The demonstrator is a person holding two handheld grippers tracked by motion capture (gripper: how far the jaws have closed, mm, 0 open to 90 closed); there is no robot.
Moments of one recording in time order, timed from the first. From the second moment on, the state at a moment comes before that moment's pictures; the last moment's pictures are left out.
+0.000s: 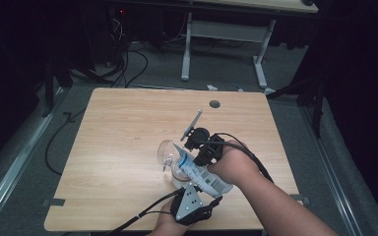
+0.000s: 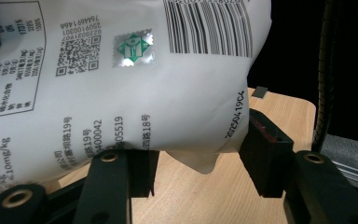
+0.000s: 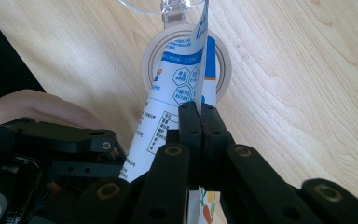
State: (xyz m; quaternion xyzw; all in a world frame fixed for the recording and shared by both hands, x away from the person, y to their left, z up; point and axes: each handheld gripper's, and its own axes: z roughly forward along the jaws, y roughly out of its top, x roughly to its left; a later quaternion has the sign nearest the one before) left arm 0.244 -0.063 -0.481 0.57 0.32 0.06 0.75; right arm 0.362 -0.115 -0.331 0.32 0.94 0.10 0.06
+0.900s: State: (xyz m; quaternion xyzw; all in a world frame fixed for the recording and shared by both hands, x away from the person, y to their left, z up) left arm 0.243 -0.063 -0.480 0.57 0.32 0.06 0.75; right arm 0.360 -0.115 -0.328 0.31 0.94 0.09 0.06
